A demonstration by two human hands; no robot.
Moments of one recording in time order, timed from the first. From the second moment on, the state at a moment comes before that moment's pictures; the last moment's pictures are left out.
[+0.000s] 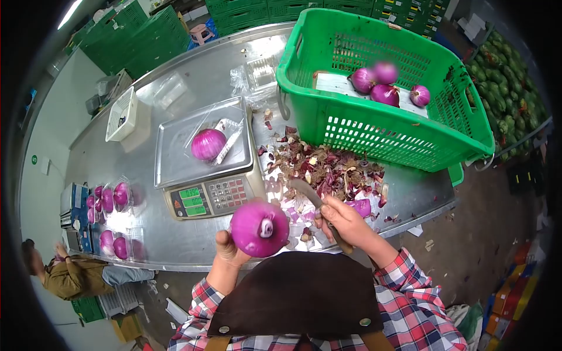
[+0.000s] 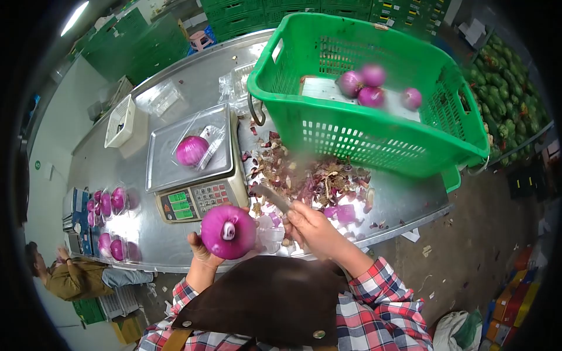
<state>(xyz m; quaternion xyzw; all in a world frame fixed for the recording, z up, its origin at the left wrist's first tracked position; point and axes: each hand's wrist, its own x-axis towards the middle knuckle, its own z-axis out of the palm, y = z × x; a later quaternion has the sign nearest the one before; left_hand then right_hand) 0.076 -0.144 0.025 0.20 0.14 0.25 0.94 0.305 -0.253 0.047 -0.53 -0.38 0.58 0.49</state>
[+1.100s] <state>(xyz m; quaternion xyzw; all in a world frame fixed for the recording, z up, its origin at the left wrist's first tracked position) 0.093 -0.144 0.036 0.07 0.22 0.24 0.94 0.282 -0.223 0.071 -0.58 -0.66 0.30 0.37</state>
